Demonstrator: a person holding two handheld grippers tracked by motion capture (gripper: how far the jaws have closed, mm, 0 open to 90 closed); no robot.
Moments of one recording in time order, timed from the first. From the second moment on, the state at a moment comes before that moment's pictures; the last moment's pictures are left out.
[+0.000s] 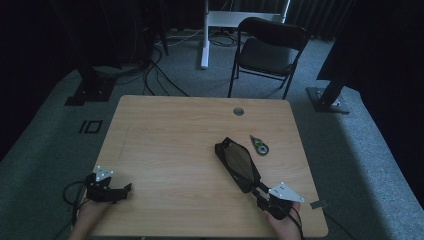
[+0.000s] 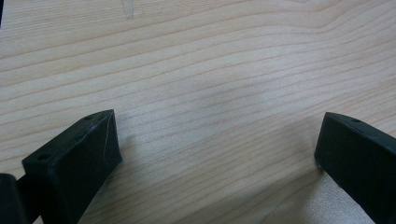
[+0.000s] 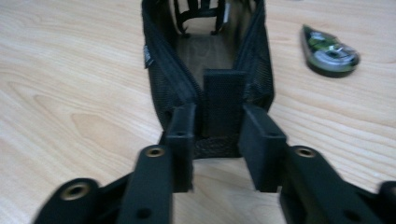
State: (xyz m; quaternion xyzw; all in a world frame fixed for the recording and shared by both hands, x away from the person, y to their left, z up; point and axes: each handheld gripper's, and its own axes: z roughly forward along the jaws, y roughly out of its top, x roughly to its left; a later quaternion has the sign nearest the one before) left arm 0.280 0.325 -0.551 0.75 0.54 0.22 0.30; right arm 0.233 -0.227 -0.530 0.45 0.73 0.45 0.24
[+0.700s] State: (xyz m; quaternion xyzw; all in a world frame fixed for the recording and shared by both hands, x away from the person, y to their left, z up) left arm 0.280 0.326 -0.551 0.75 0.54 0.22 0.30; right arm 0.235 -0.244 -0.505 0.44 0.72 0.47 0.25
